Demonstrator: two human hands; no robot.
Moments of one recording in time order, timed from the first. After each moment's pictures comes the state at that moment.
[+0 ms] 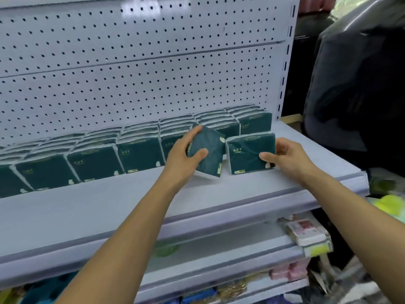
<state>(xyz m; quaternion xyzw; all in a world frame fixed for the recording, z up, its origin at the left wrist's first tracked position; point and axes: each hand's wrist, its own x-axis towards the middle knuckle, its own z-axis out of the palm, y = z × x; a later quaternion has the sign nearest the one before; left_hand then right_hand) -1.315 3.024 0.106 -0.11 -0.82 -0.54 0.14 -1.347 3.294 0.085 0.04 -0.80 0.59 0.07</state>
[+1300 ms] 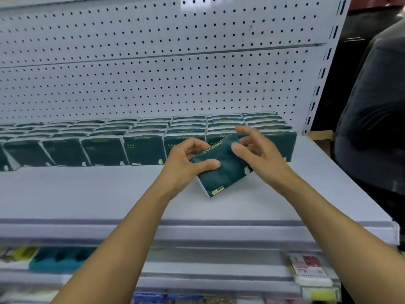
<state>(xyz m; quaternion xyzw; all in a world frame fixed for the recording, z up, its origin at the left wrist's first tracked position) -1.311 3.064 0.117 -0.02 -0.79 -0.59 0.17 -1.377 3.259 0.117 0.29 -0.76 0.59 0.02</state>
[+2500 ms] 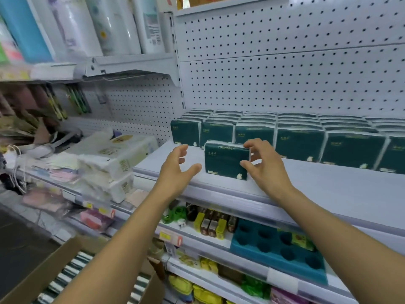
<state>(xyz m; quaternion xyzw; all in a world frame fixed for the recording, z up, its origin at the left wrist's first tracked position) -1.041 2.528 0.092 0.22 -0.83 -0.42 0.28 -1.189 2.709 0.084 0.39 -0.78 0.48 0.10</state>
